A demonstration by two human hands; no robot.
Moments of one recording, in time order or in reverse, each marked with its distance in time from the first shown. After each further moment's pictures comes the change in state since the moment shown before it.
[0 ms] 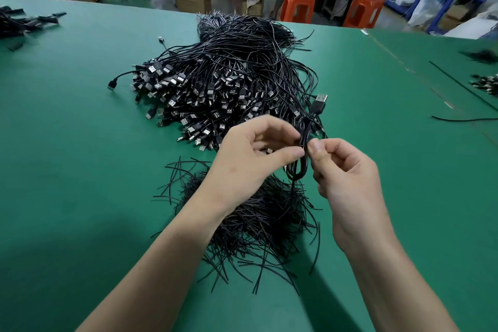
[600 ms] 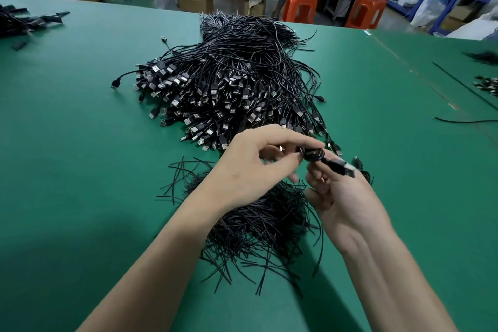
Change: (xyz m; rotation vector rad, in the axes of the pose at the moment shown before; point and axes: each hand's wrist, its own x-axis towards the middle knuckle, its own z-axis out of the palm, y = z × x) left_hand -0.003 0.010 -0.008 0.216 -0.164 0.065; right_hand 0.002 0.005 0.006 0.273 0.003 0.364
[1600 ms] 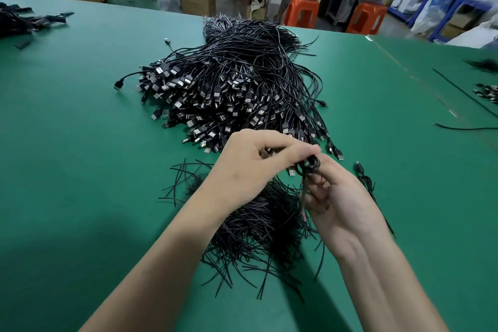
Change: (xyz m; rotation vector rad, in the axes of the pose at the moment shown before) left_hand 0.002 -0.004 -0.003 -0.015 0.103 0.014; right_hand -0.002 0.001 0.009 0.117 -0.059 0.035
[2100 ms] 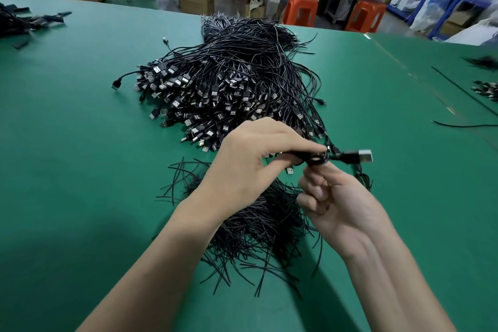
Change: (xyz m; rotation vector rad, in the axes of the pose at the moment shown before) left_hand 0.000 -0.005 0.000 0.348 0.043 0.398; right_hand 0.000 -0.005 -0.006 0.122 -0.084 0.114
